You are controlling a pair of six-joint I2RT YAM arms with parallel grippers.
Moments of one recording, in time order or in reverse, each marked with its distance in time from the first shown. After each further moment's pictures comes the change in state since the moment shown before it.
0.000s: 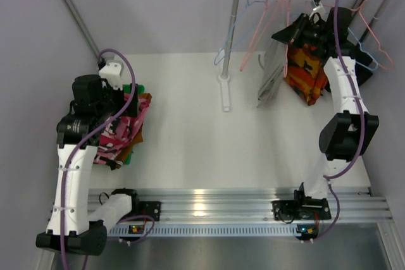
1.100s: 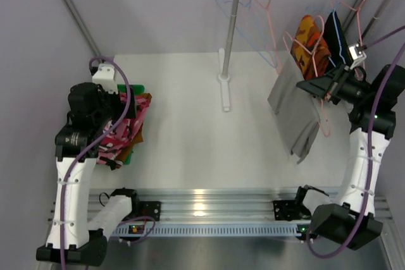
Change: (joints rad) left arm 0.000 -0.089 -0.066 0.070 -0.045 -0.058; right arm -0.305 -0.783 -0.676 0.076 -0.427 0.201
